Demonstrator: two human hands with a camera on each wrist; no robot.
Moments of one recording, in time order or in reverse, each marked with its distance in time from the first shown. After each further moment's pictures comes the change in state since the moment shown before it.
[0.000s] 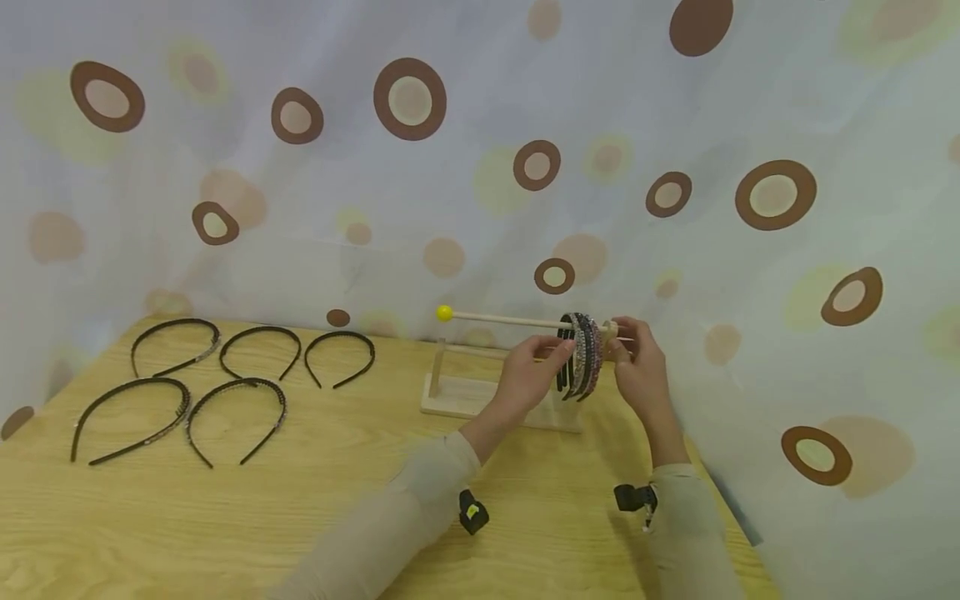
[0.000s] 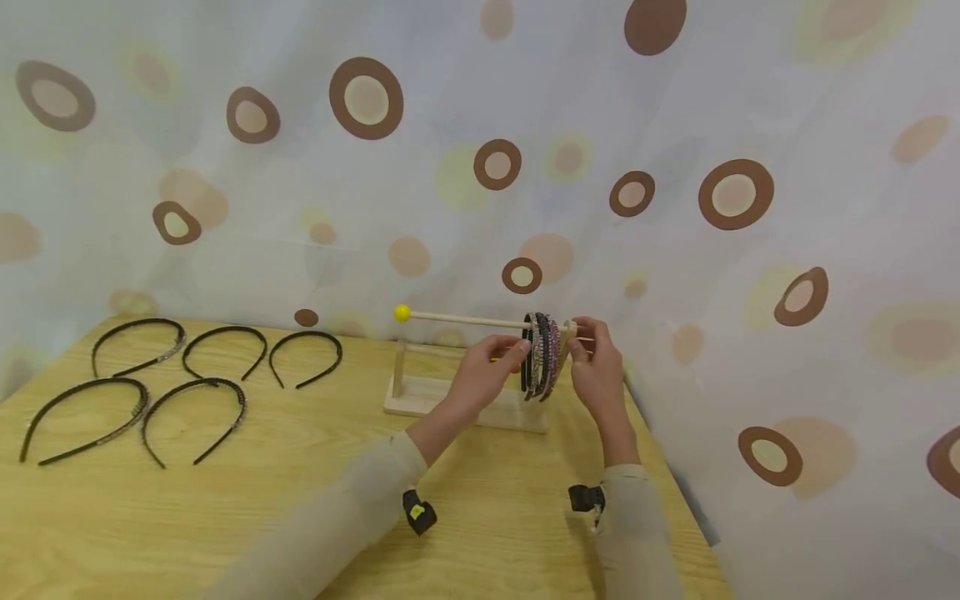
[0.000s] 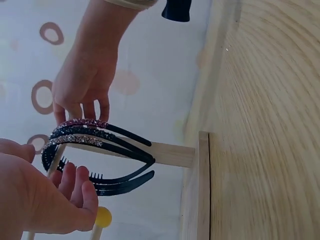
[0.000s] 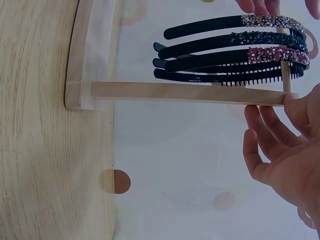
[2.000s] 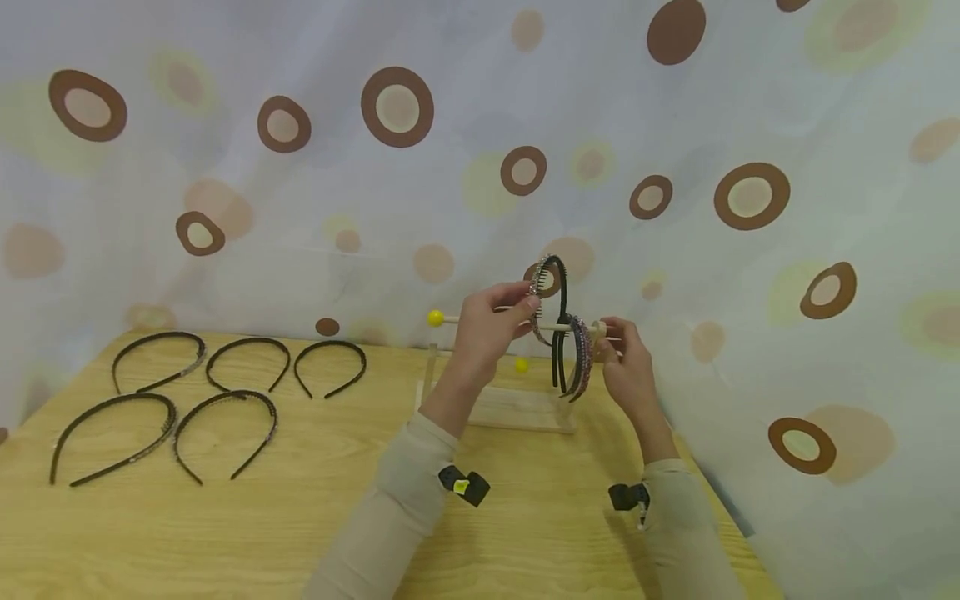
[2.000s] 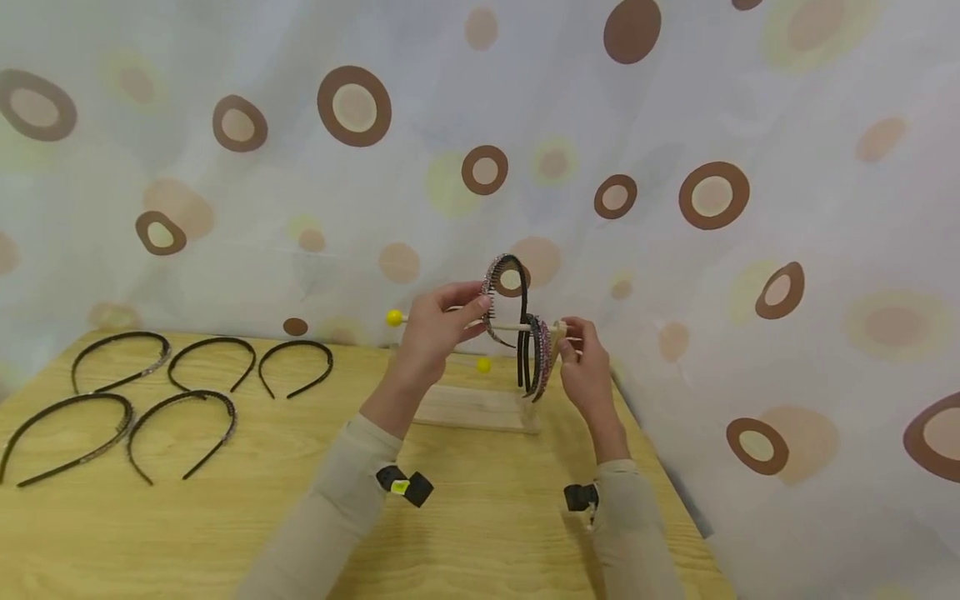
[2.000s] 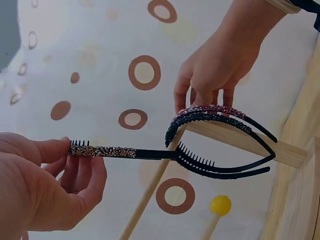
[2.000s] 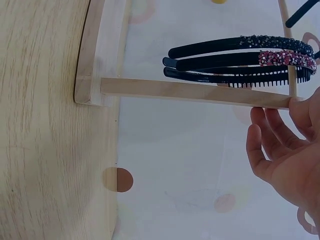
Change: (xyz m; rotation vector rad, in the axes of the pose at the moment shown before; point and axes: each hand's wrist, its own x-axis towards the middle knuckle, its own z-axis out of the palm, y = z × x) left_hand 0.006 0.079 -0.053 -0.344 0.013 0.097; right_hand -0.007 -0.027 0.000 0.045 -0.025 0.004
